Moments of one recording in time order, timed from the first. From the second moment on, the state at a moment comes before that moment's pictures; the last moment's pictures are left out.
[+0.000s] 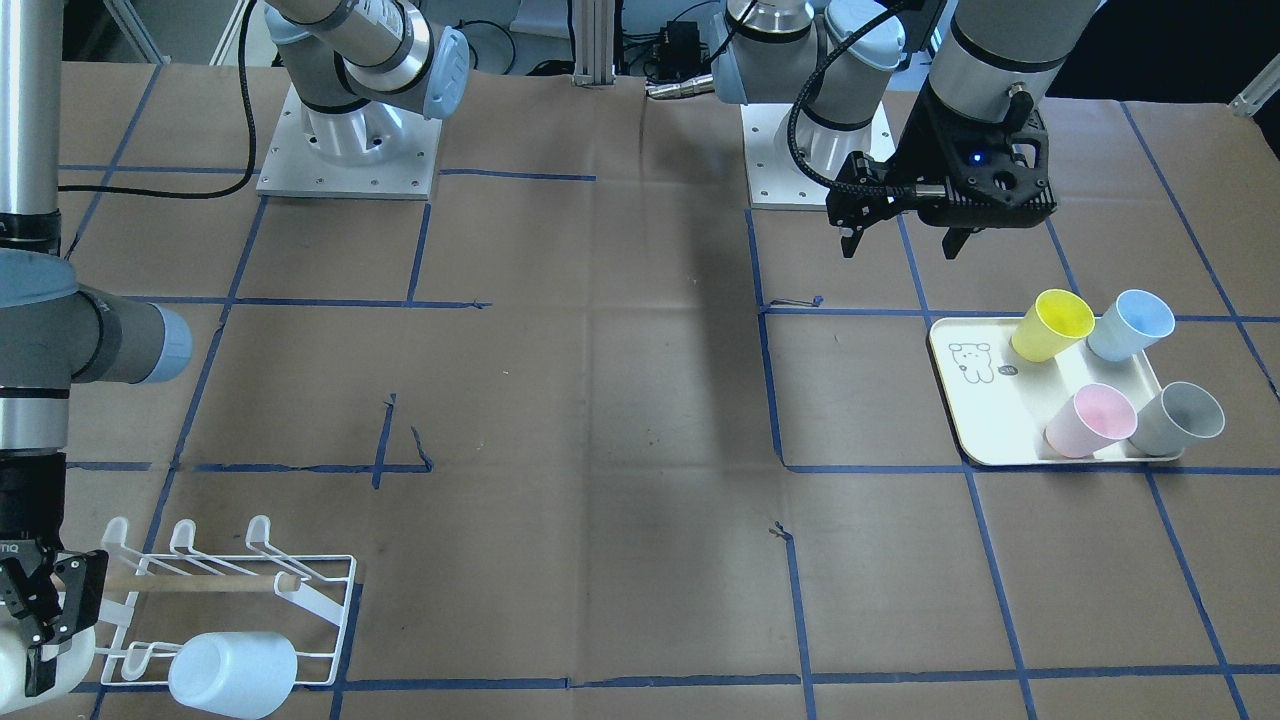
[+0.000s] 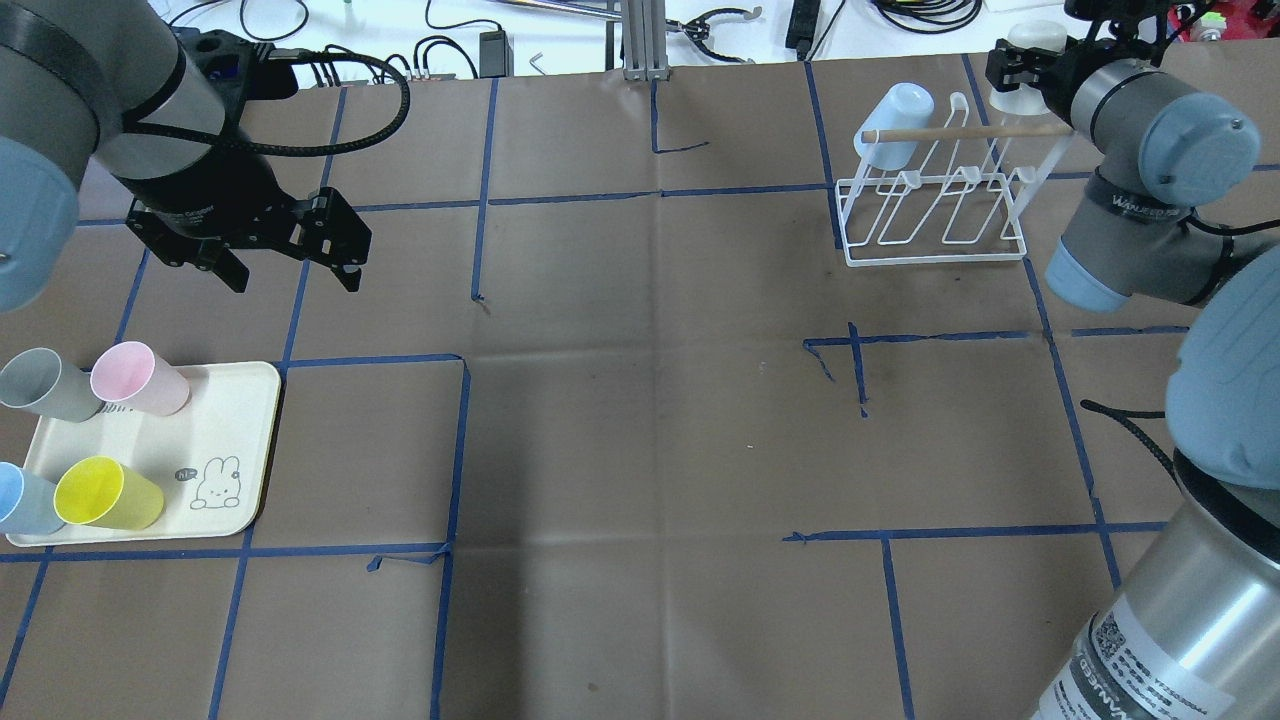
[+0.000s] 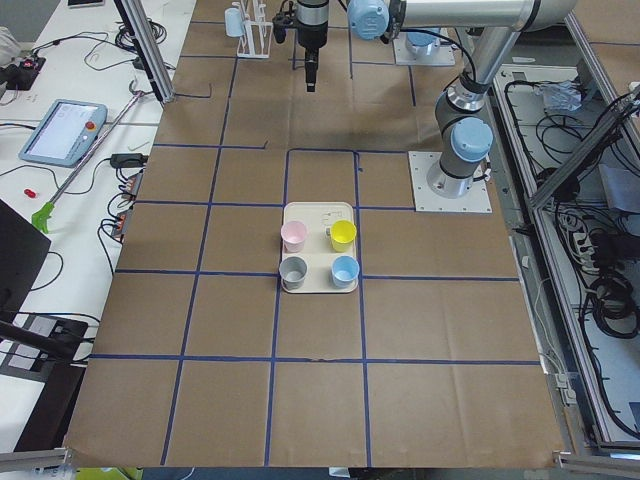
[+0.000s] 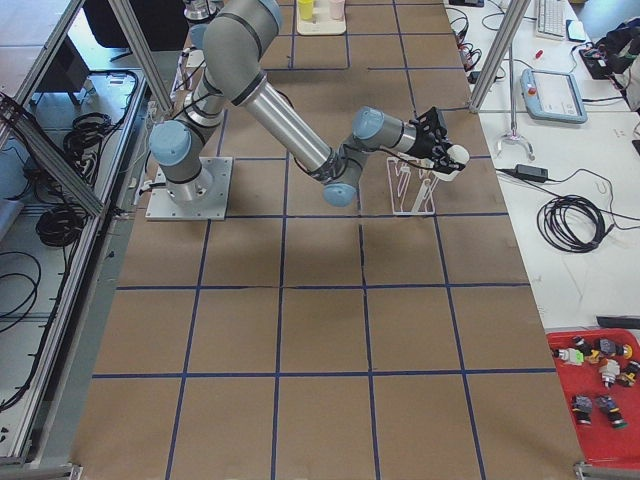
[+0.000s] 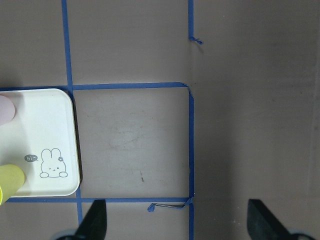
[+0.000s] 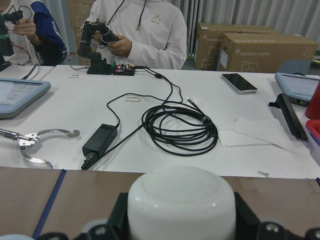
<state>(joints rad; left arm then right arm) -1.51 -1.50 -1.66 -1.53 1.60 0.08 1.22 -0.98 1.78 -3.46 -1.25 -0.20</state>
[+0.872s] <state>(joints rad) -1.54 -1.55 -1.61 -1.52 1.59 0.06 1.22 -0.99 1.77 -3.46 -1.26 -0.18</state>
